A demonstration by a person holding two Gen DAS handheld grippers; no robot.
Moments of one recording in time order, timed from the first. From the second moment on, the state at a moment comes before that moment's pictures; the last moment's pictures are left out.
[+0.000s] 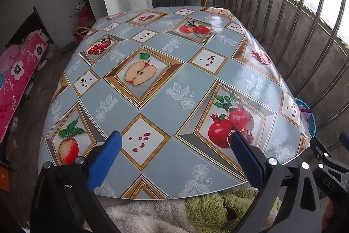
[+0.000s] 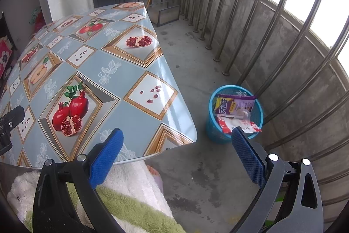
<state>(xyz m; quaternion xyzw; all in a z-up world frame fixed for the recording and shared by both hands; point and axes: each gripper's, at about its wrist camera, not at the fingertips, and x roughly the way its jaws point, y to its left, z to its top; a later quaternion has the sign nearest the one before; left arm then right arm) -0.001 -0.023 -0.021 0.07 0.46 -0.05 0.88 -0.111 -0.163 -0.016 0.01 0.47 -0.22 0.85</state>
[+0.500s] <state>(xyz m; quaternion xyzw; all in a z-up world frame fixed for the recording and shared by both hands) -0.006 -0.035 -0.019 0.08 0.45 -0.08 0.88 -0.111 -0.166 -0.016 0.01 0.47 -0.23 0.85</state>
